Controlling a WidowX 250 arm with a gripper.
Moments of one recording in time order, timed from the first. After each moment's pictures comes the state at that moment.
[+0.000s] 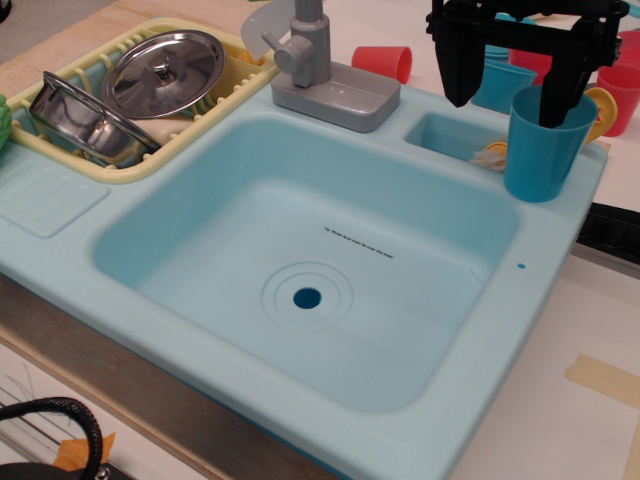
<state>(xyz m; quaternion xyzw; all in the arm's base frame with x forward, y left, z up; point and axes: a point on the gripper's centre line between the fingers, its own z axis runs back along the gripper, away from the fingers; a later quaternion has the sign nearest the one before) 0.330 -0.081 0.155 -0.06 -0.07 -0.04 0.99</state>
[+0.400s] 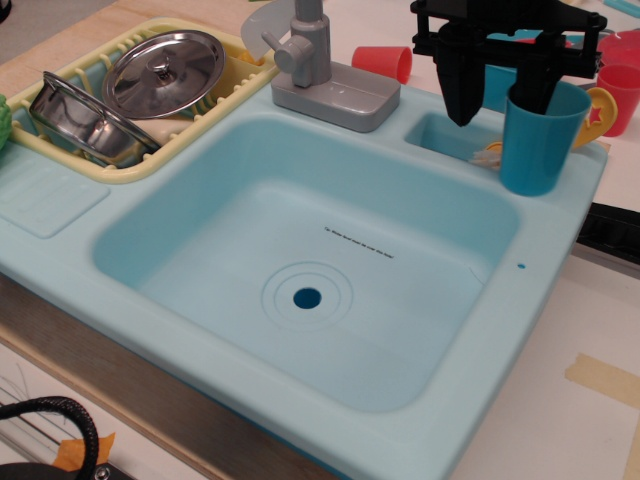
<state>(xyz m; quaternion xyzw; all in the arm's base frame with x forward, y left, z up) 0.330 -0.076 0.142 -0.07 -0.06 -0.02 1.00</state>
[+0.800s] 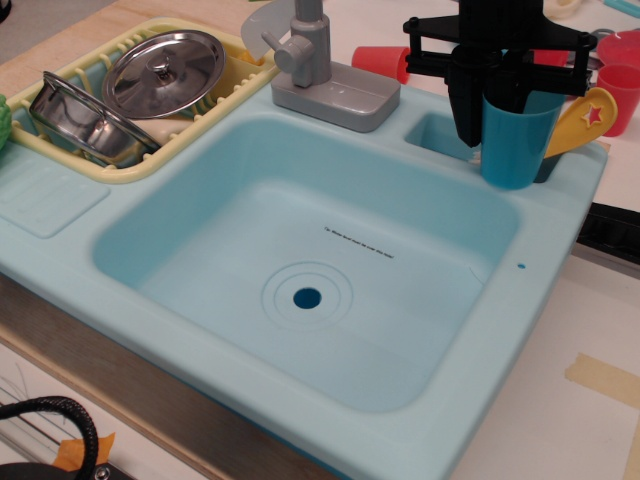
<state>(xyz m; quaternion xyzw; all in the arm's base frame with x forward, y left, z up) 0.325 -0.074 0.134 -0.07 -0.05 0.00 1.00</state>
